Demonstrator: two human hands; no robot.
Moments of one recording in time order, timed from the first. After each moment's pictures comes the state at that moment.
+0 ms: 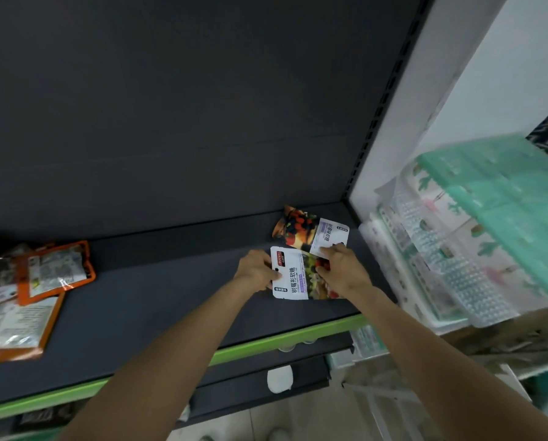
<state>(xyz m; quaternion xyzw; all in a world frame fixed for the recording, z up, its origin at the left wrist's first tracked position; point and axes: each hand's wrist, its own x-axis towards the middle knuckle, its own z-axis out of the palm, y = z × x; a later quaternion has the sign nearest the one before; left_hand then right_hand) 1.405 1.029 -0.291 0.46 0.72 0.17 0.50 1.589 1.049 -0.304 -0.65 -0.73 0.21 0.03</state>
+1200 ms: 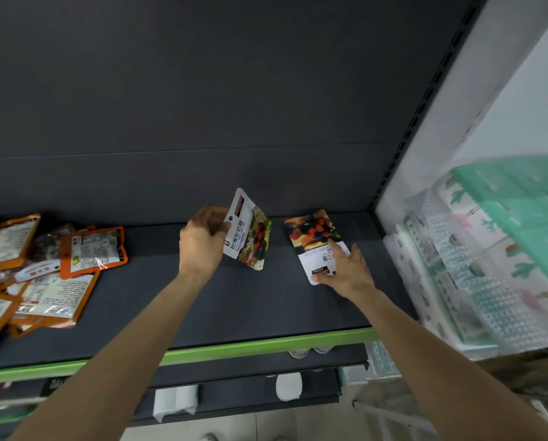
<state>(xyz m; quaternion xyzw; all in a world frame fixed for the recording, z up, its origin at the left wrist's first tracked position) 1.321 0.993 -0.237 0.47 0.74 0.43 0.20 1.571 1.054 -0.320 -0.66 -0.71 0.24 0.01</state>
